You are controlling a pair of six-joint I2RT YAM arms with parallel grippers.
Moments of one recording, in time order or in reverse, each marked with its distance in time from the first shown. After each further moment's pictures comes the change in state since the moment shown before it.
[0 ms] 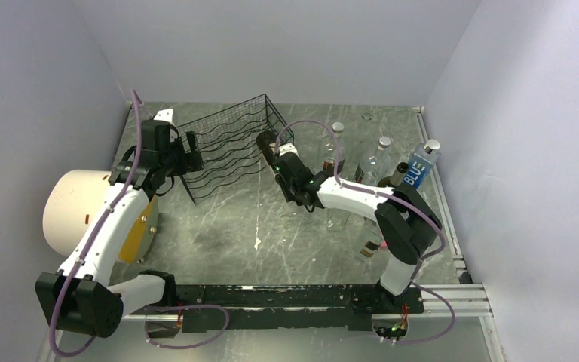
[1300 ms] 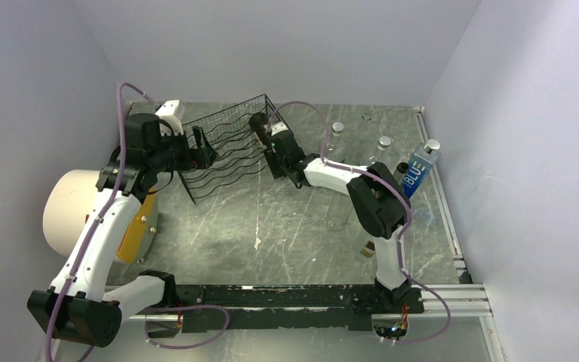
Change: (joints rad) left arm 0.000 -0.056 0.087 -0.006 0.370 0.045; right arm -0.117 0.305 0.262 0.177 -0.071 -0.136
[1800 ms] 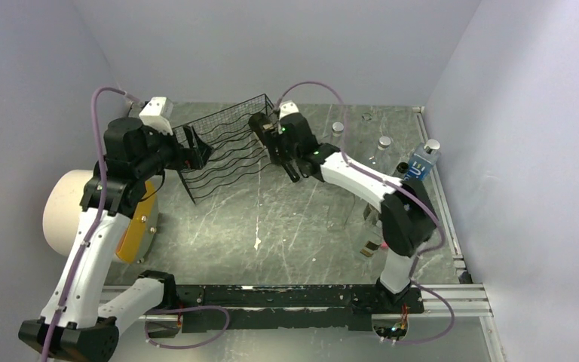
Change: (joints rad) left arm 0.000 -0.106 0.026 0.014 0.002 0.015; right arm 0.001 -0.193 0.024 -0.056 -0.019 0.036
